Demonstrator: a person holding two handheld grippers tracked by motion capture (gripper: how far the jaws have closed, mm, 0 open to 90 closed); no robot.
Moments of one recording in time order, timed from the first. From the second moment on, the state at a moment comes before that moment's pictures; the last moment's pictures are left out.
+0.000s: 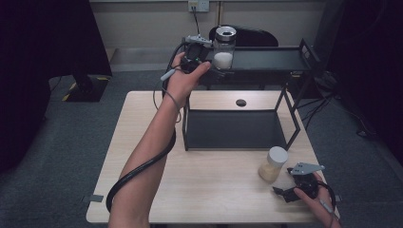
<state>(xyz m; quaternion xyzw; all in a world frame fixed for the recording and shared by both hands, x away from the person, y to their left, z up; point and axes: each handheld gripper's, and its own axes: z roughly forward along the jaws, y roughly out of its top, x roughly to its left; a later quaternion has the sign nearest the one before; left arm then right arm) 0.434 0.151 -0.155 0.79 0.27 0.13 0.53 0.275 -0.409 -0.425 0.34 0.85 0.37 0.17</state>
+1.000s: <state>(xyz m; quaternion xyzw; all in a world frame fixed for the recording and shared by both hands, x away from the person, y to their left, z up) 0.431 0.145 -0.225 0.81 0.23 0.08 0.53 0.275 -0.408 -0.425 0.34 0.85 0.37 0.17</state>
